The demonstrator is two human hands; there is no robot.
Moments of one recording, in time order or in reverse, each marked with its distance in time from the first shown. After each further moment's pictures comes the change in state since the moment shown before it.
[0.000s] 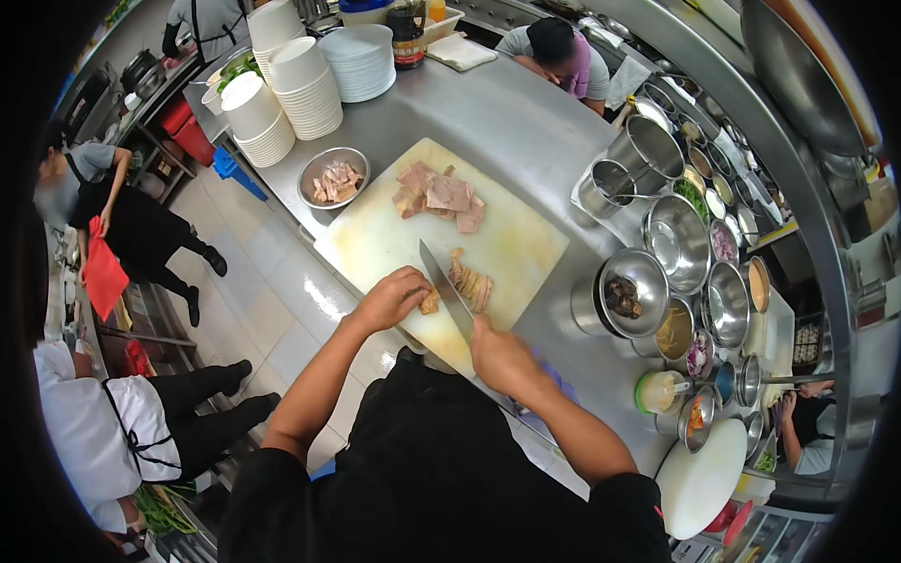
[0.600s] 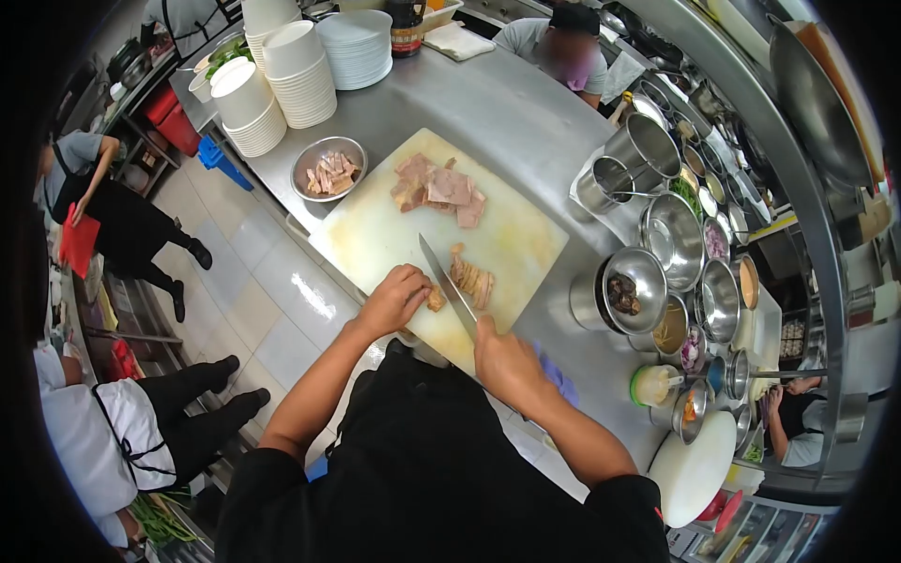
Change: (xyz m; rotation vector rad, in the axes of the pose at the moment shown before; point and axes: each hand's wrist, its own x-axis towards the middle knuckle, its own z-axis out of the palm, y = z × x) left_hand -0.008 -0.002 0.013 -0.026 0.152 0.037; right_hand -0.013 -0.027 -0.005 -0.112 0.044 0.023
